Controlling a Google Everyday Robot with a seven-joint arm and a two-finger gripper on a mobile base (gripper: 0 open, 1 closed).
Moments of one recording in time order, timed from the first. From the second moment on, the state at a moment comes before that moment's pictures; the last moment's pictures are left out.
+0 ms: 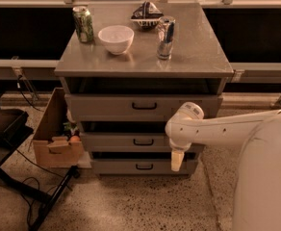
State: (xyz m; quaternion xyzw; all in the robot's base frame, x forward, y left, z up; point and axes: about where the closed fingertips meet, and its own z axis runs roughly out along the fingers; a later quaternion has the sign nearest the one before) arm 0.622 -0.166 0.500 -0.61 0.78 -0.13 0.10
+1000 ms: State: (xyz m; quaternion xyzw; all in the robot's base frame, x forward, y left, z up) arm 0.674 -0.176 0.446 -0.63 0.76 -0.08 0.10
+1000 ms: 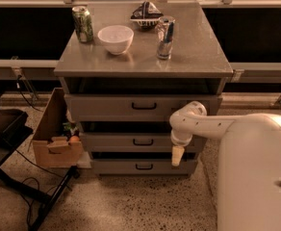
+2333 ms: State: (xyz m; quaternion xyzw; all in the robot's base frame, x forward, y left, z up) arm 0.661 -0.186 0.434 -0.62 0.78 -0.05 0.10
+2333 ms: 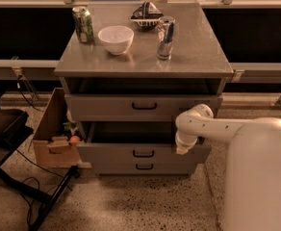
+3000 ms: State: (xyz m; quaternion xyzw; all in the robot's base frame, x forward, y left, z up) arm 0.661 -0.186 0.441 -0.62 0.78 -0.05 0.10
